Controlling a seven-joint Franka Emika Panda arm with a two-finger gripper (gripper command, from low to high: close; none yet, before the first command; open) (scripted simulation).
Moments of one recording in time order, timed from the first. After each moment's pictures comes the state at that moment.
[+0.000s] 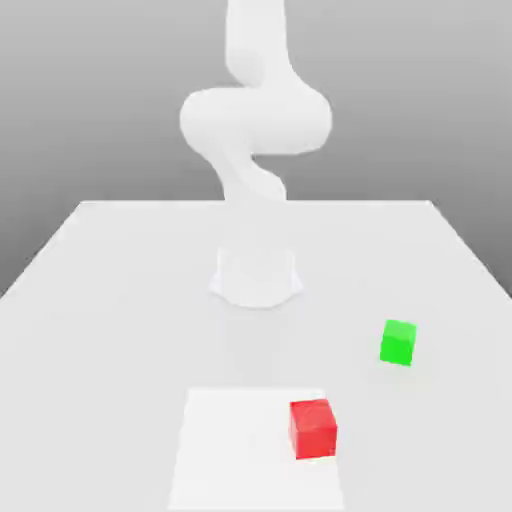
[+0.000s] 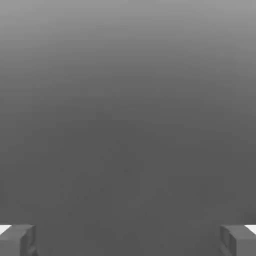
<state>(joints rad) 0.01 -0.71 0.01 -2.34 0.00 2.35 0.80</state>
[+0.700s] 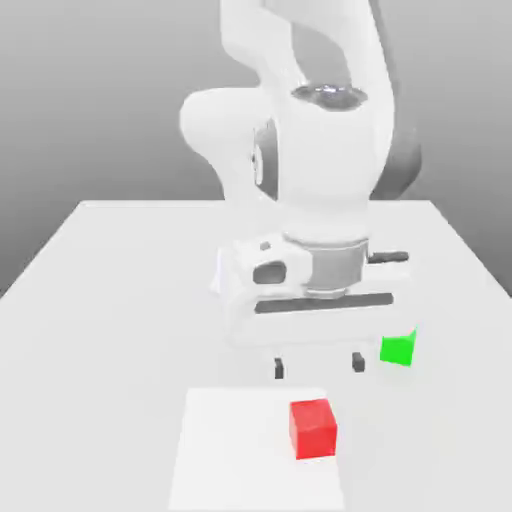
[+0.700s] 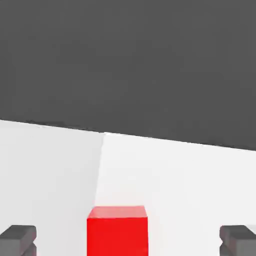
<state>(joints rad) 0.09 0.06 0.08 -2.69 -0.02 2.76 0.83</state>
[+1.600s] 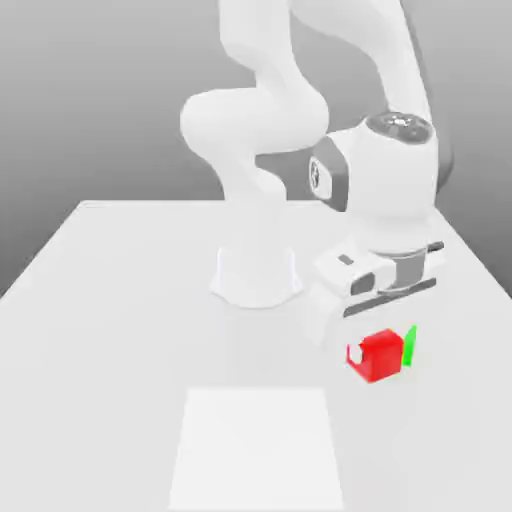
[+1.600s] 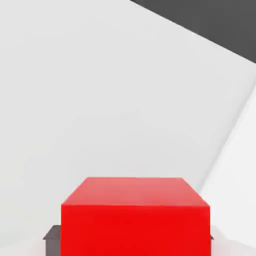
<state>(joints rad) 0.37 -0.13 0.17 -2.83 0.14 2.71 0.53</state>
